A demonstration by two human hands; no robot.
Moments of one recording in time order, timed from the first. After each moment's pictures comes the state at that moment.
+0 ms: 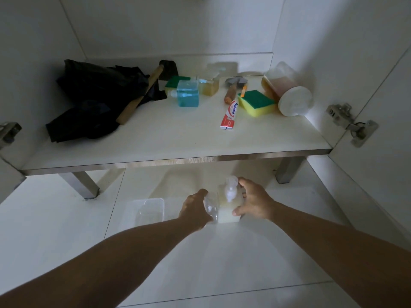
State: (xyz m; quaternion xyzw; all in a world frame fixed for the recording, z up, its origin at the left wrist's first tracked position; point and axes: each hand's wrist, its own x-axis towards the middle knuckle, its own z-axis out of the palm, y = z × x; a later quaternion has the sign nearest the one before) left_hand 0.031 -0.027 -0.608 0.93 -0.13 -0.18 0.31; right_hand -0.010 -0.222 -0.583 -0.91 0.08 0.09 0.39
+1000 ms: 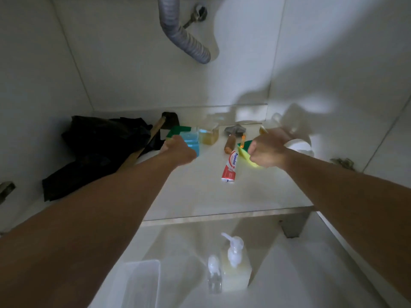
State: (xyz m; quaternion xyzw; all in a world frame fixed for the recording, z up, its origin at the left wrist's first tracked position) left_hand 0.207 -0.056 -0.394 0.97 -0.03 0.01 0.24; right_hand 0.126 -0.270 -0.379 -0.99 0.12 -0.01 0.11
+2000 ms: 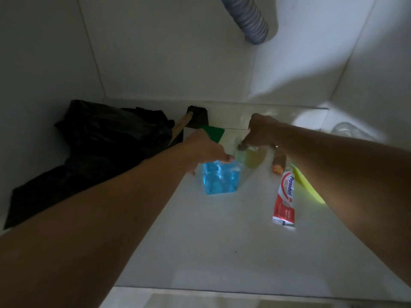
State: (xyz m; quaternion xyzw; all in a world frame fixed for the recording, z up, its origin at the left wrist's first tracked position) left_hand 0.299 -0.040 -0.400 0.90 -0.03 -0.19 0.40; right_hand 0.331 -0.213 -0.387 -0.99 0.10 0.00 0.09
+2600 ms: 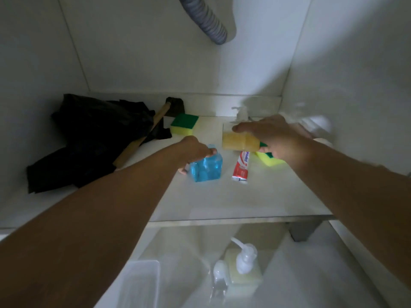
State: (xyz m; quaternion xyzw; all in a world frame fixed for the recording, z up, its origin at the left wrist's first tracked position) left_hand 0.208 -0.055 -0.402 0.86 -0.02 -0.21 0.46; right_hand 0.162 -0.233 -0.368 -0.79 0.23 -0.10 0.55
